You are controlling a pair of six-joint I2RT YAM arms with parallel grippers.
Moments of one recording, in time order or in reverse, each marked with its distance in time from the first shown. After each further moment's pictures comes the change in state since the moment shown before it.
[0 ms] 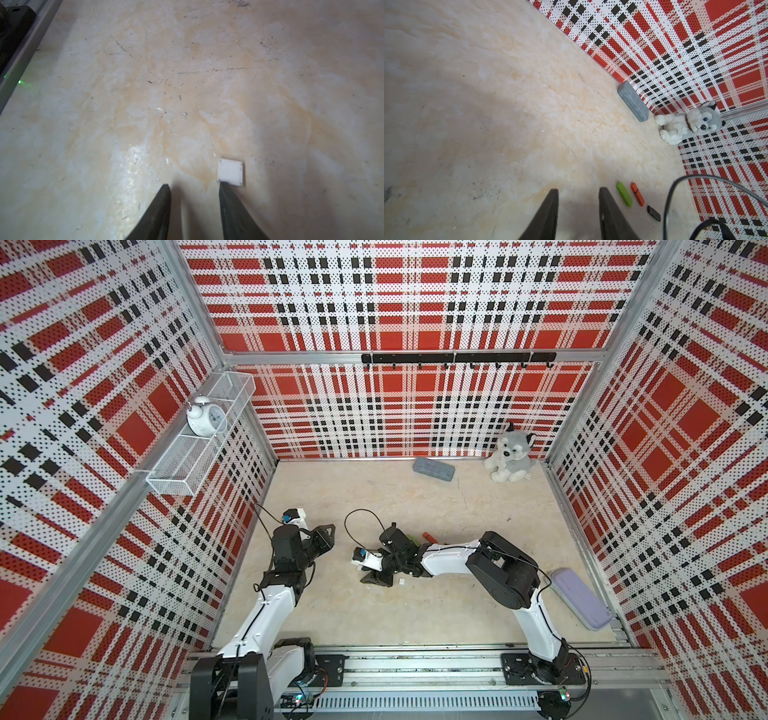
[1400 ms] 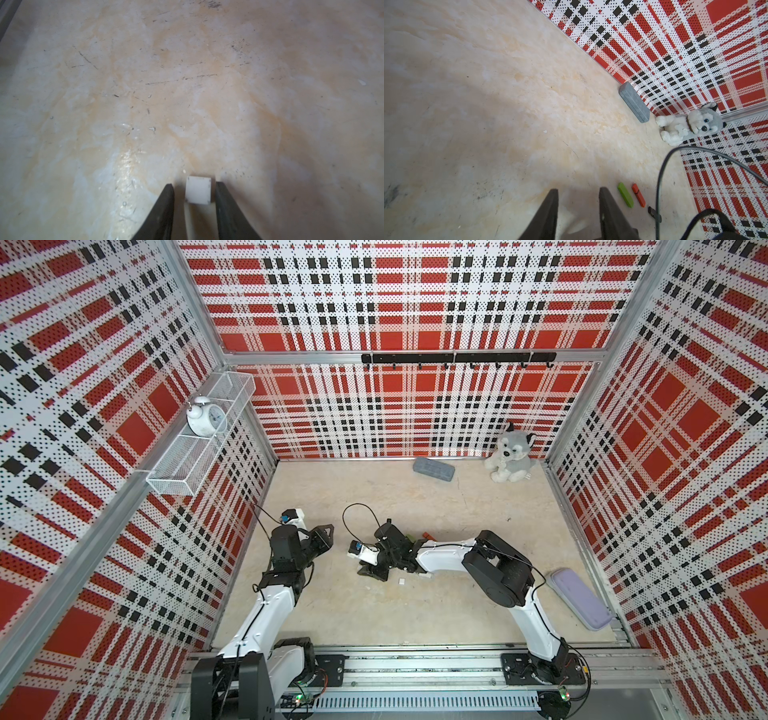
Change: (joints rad) left arm 0.017 0.000 0.000 -0.005 0.012 0.005; right arm -0.012 0.051 0.105 -0.048 0.083 0.043
